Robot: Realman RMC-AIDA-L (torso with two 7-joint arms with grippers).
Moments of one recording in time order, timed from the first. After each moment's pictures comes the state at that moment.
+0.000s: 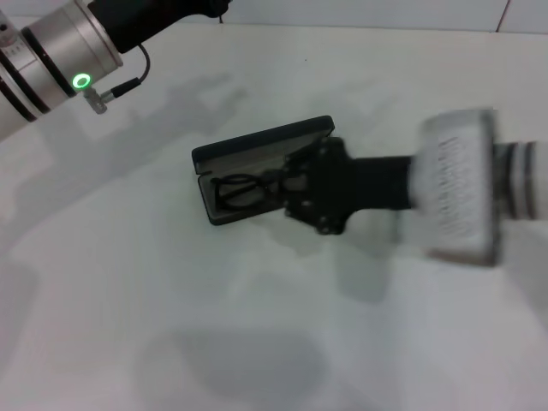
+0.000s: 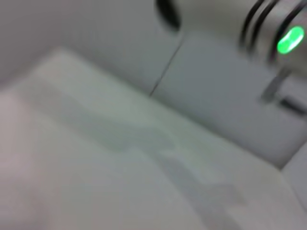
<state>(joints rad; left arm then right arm) -0.88 -2.04 2.84 -0.28 -0.83 1.55 -1.01 0.49 2.01 -1.87 -1.05 -1.43 -0.80 0.96</state>
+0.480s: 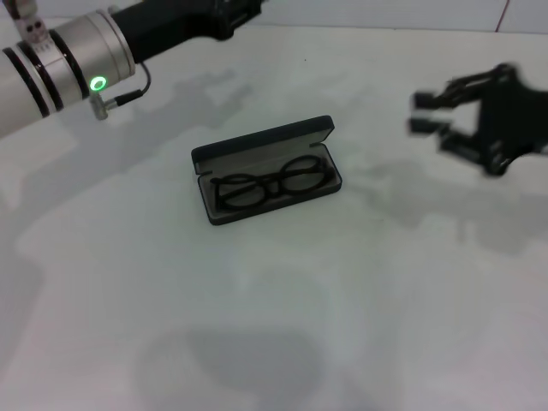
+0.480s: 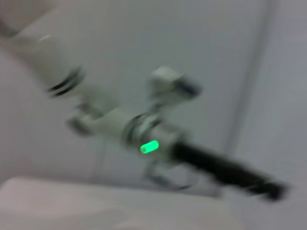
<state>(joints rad) -0.91 -2.04 2.85 -0.28 -0.72 1.34 -1.03 0.50 1.99 -1.02 -0.83 -1.57 -1.57 1.09</state>
